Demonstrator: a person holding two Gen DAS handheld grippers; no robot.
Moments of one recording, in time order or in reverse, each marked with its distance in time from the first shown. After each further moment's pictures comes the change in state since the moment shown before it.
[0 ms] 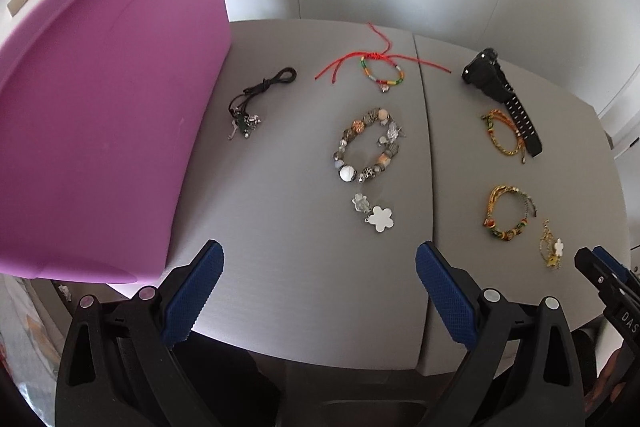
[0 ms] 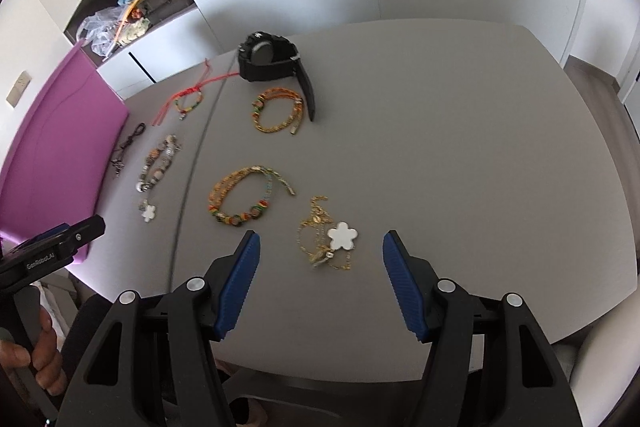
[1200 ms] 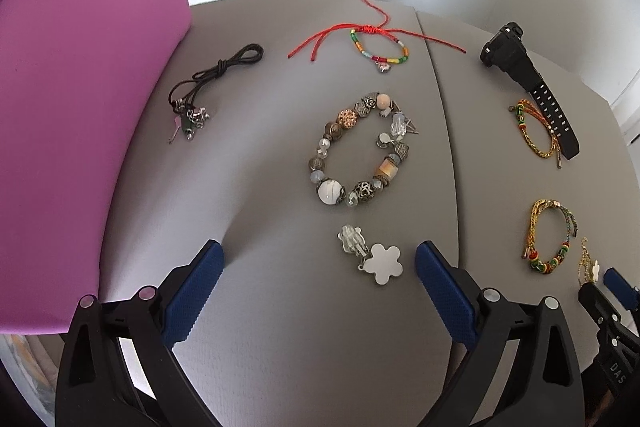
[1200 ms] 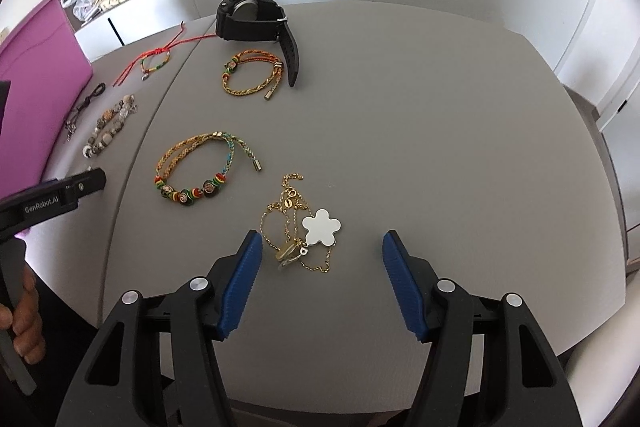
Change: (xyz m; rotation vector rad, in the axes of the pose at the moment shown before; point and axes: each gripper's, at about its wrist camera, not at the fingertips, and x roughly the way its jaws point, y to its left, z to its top) left arm 0.070 -0.014 0.007 0.019 -0.019 -0.021; right arm 0.036 0.013 -0.014 -0.117 -0.008 -0.160
